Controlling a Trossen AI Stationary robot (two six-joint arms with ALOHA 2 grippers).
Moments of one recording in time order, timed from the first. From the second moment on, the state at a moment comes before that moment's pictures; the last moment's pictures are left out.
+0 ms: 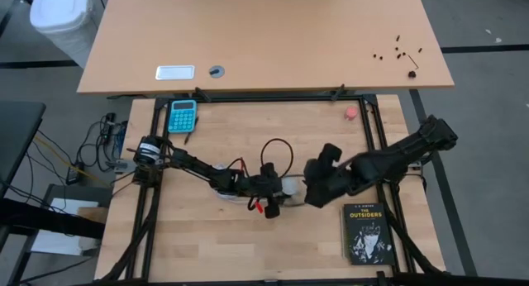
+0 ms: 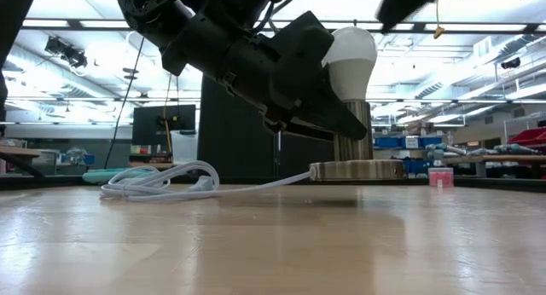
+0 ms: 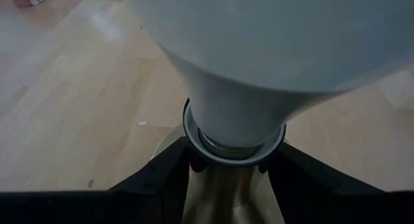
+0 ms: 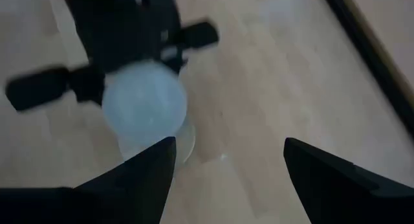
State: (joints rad) left arm -0.19 1.97 1.08 0.40 -0.25 -0.16; right arm 0.42 1.48 1.36 -1.09 0.57 0.69
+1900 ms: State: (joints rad) left arm -0.19 1.97 1.08 0.40 -0.26 -0.19; right arm 0.58 1.59 0.74 0.17 0.73 0.73
